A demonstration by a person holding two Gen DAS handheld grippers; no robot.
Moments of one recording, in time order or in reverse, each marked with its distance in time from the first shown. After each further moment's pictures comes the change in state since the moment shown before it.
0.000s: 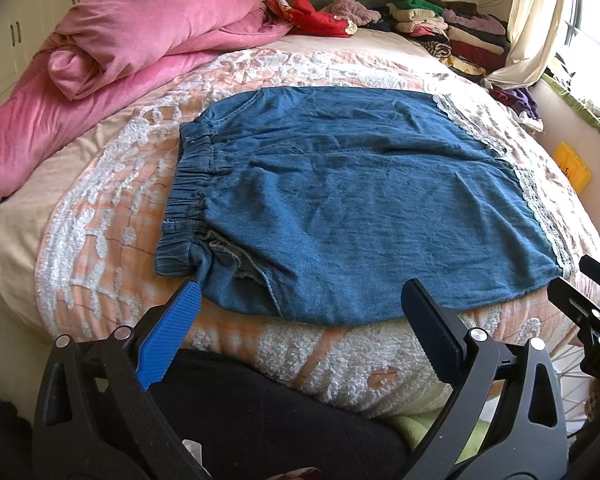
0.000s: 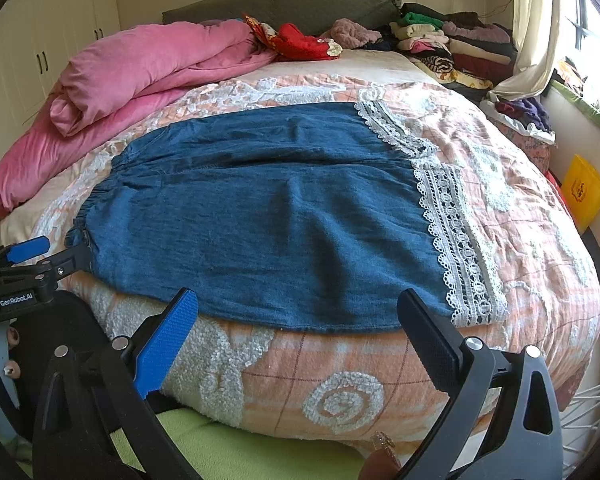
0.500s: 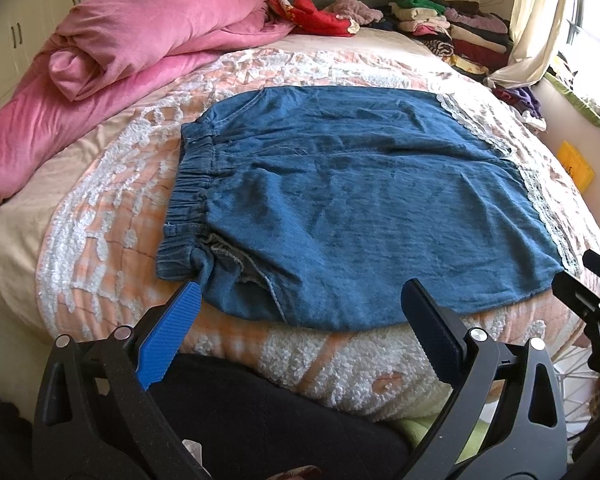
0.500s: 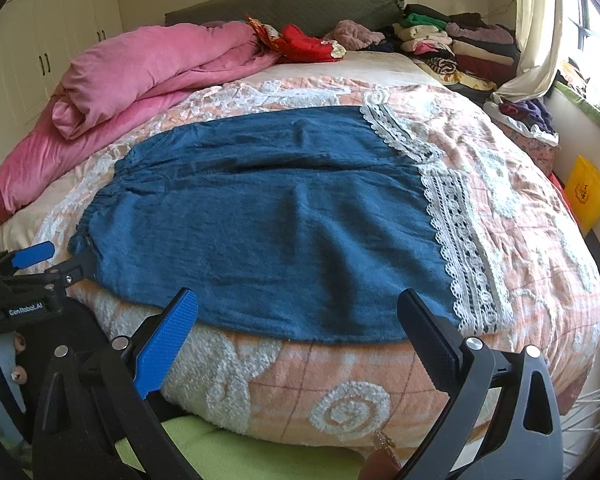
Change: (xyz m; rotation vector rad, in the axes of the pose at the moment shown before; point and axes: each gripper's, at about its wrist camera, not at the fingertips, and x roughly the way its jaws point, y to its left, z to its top) left arm 0.000 0.006 0.002 0.003 -0.005 0.011; right arm 0.002 0.001 0.007 -0.005 -0.006 0.014
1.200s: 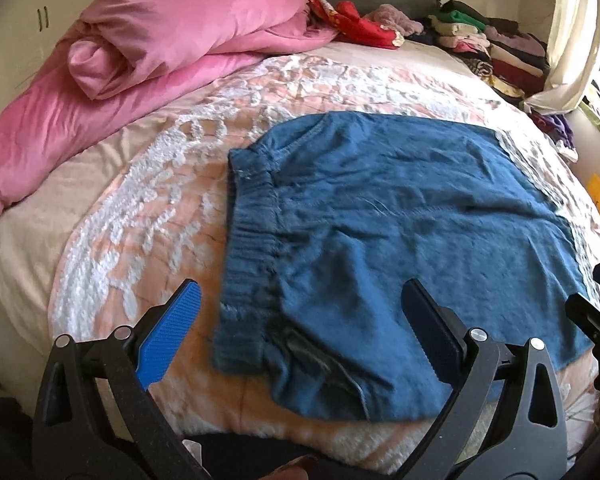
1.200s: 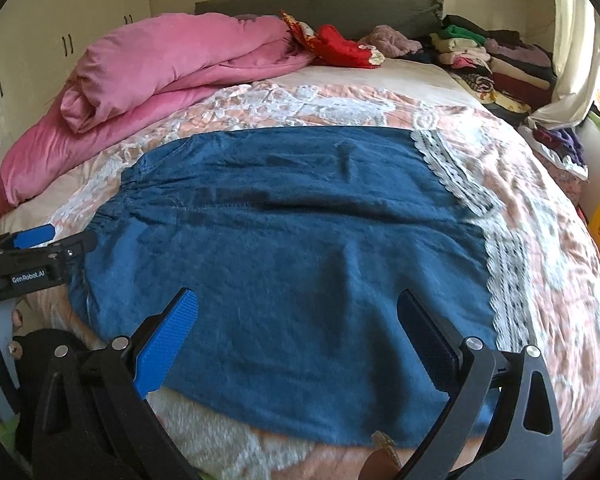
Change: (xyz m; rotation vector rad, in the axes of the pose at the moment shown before) left arm 0.047 0.058 0.055 -0.088 0.001 0.087; right arm 0.062 0.031 0.062 -0.099 0.002 0.064
